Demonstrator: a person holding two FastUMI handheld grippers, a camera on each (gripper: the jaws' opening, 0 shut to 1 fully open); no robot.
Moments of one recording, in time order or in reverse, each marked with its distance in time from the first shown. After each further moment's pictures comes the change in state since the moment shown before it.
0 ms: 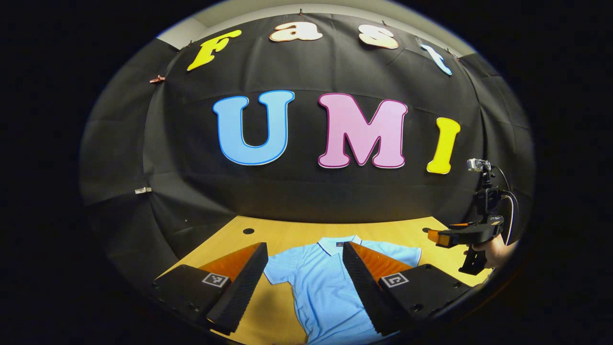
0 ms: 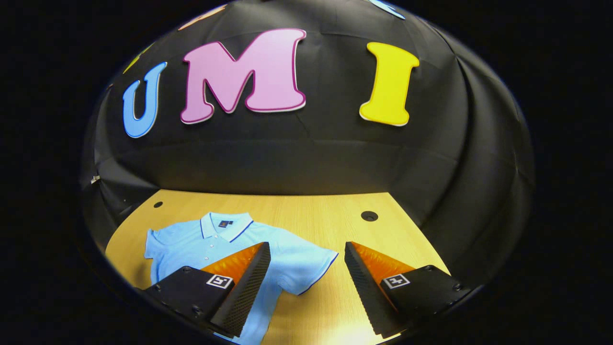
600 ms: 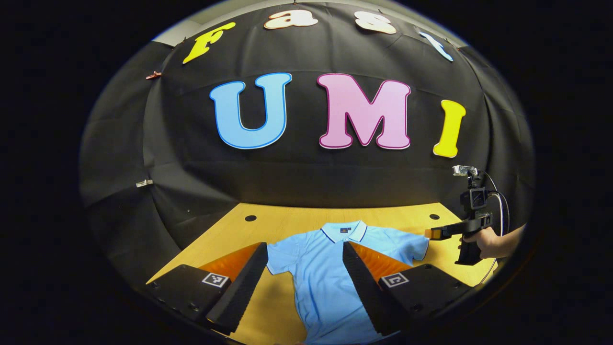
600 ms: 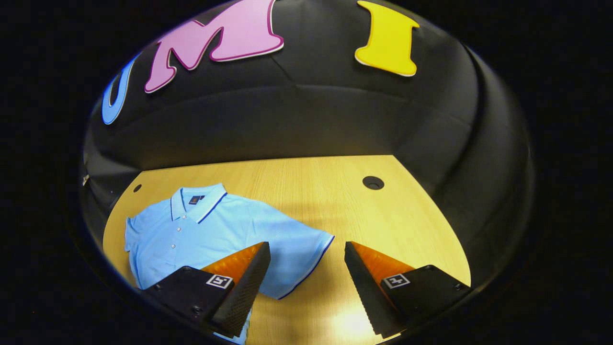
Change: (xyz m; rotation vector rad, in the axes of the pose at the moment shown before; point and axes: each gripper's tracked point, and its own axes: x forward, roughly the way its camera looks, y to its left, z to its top) left arm 0.016 -0.011 -0.035 0.022 0.096 0.028; right arm 0.077 -0.022 -0.067 0.037 0.221 -0.015
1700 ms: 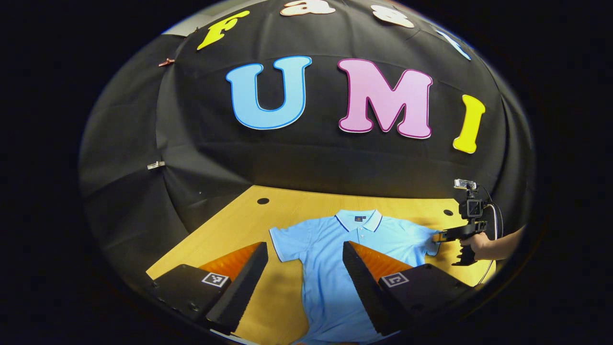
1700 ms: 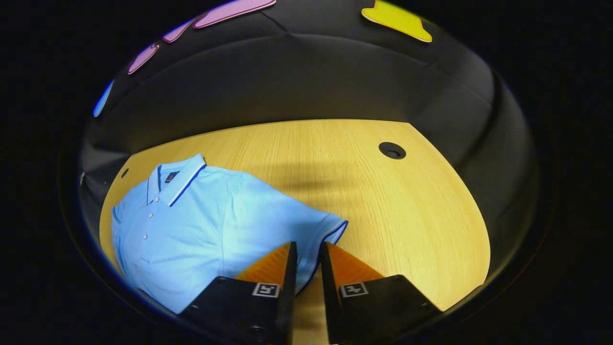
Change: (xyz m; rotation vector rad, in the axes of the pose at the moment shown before) left arm 0.005 0.024 -0.021 -0.048 0.076 0.093; right arm 0.070 0.001 -0.038 -0.012 0.148 0.014
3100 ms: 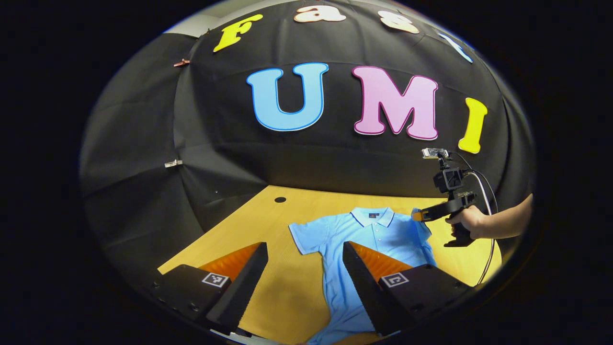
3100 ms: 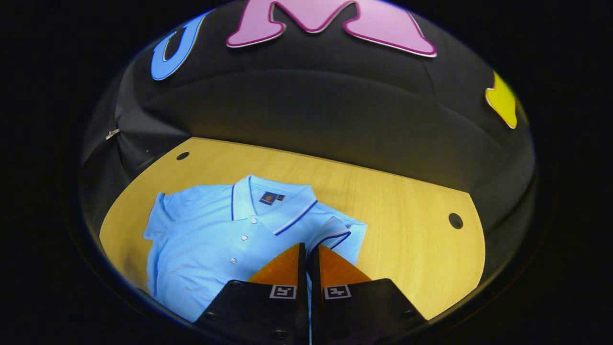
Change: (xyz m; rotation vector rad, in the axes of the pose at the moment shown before) left arm -0.036 0.051 -0.022 -0.015 -0.020 0.044; right arm -0.045 0.190 0.057 -0.287 -0.115 0.233
